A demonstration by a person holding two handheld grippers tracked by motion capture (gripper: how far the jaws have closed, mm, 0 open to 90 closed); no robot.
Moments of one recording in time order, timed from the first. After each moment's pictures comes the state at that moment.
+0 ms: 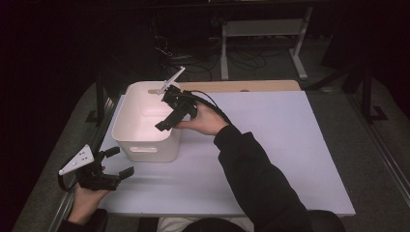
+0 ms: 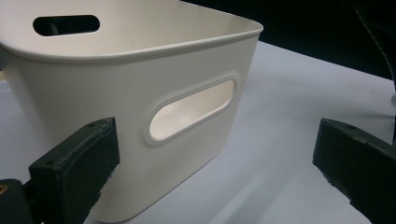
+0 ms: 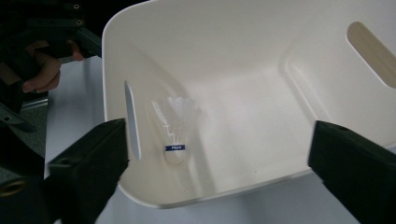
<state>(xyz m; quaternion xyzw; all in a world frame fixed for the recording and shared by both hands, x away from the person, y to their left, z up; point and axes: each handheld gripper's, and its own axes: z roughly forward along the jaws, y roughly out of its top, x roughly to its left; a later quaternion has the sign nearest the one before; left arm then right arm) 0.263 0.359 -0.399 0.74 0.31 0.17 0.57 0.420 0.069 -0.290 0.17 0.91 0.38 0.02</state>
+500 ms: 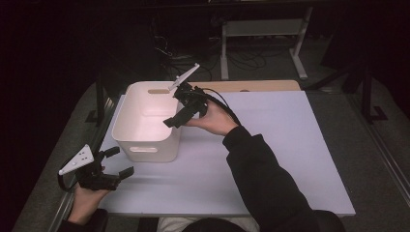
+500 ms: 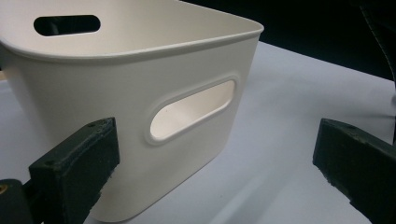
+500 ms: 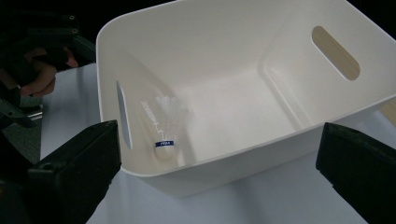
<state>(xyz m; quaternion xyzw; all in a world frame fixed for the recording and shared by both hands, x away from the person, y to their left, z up) 0.263 0.360 -0.399 0.74 0.31 0.17 0.57 0.417 0.040 -0.283 0.19 0.89 0.41 0.04</state>
